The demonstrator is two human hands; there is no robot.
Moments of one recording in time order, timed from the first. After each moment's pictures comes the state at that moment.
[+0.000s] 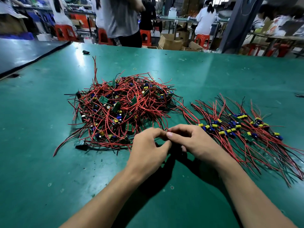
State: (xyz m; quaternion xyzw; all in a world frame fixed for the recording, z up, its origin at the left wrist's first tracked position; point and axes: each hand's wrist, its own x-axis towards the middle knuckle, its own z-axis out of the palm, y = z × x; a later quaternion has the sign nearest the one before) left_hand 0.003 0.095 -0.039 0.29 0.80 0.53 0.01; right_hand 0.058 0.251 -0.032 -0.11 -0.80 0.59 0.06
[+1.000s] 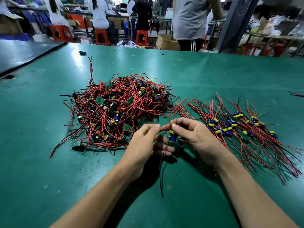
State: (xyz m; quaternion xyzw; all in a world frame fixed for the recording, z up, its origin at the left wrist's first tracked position) left_hand 0.000 0.098 -0.022 0.10 0.56 0.76 0.32; right_hand 0.063 0.252 -0.021 -0.10 -0.71 0.69 0.11
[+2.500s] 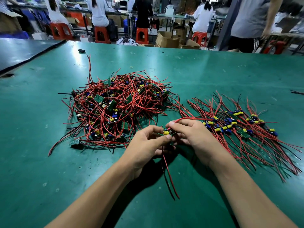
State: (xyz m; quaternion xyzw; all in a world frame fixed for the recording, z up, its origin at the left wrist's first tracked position) left_hand -0.001 0.097 -0.033 0.16 0.58 0.72 0.34; right_hand 0.058 0.243 -0.023 -0.20 -0.67 0.70 0.10
